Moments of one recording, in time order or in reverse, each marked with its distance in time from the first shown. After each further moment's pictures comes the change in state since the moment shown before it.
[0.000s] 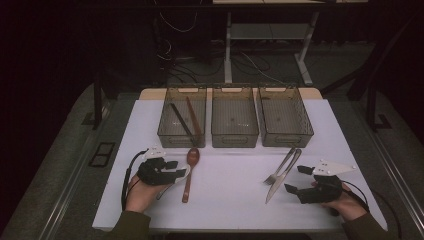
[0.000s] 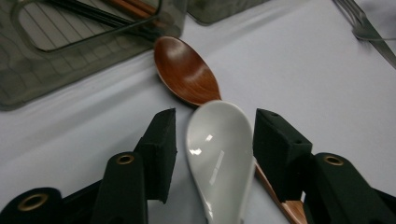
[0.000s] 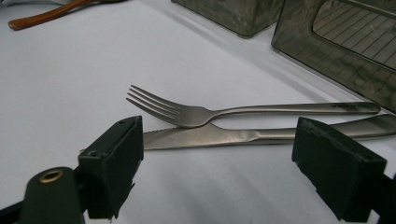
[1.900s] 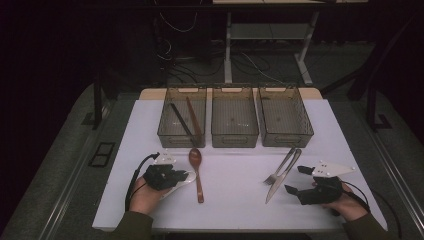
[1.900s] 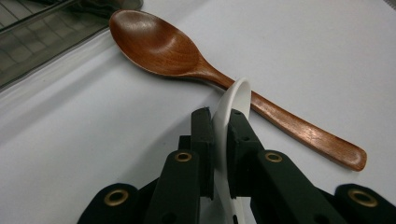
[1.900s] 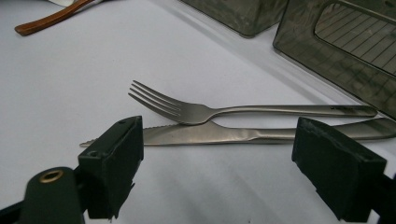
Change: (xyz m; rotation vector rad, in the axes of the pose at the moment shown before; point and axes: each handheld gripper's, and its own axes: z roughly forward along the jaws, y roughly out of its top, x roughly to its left) left arm -0.019 -0.002 0.007 0.119 -0.023 0.145; right arm 0.003 0.001 -0.001 0.008 -0.007 -0.039
